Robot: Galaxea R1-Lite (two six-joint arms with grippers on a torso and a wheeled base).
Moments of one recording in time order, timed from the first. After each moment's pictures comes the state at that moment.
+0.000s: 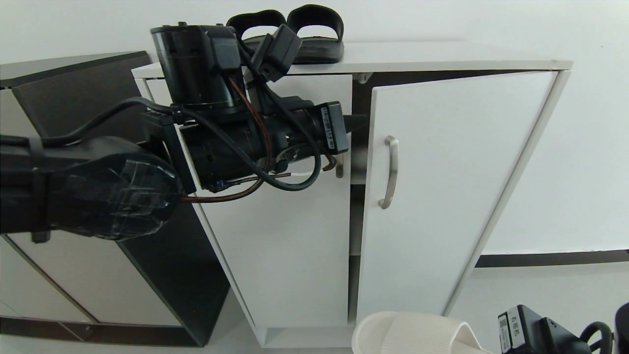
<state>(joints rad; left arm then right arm) -0.67 1.73 -1.30 -0.48 -0.27 -0.27 0.95 1.35 -0.25 -0.73 0.19 -0.04</state>
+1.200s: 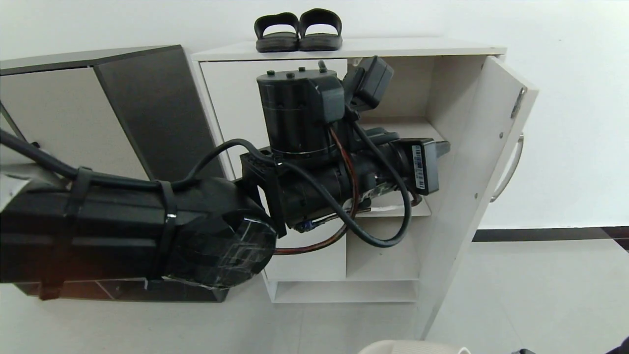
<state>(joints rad) -0.87 1.87 -1.32 -0.65 -0.22 -0.28 1.03 1.35 -0.20 -0.73 0.19 -0.07</state>
